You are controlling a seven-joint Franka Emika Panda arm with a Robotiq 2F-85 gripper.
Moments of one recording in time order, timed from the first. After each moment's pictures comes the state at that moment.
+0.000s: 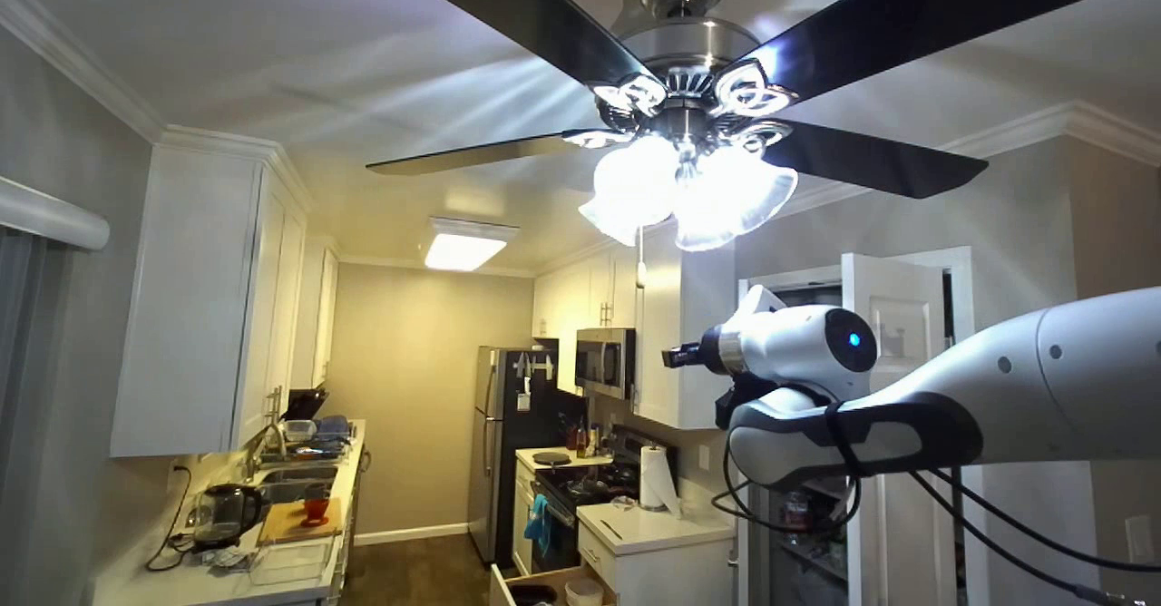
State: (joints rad) arm -1.13 -0.48 1.00 -2.12 0.05 3.32 0.15
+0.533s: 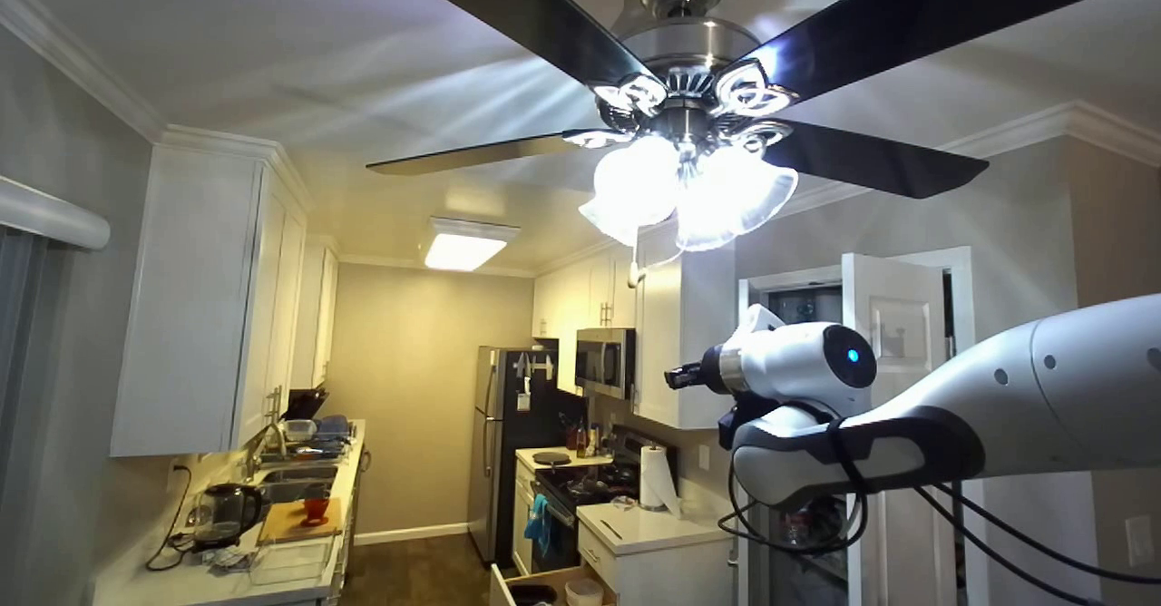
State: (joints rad) arm -1.13 -0.48 1.01 -2.17 0.04 3.32 0.15
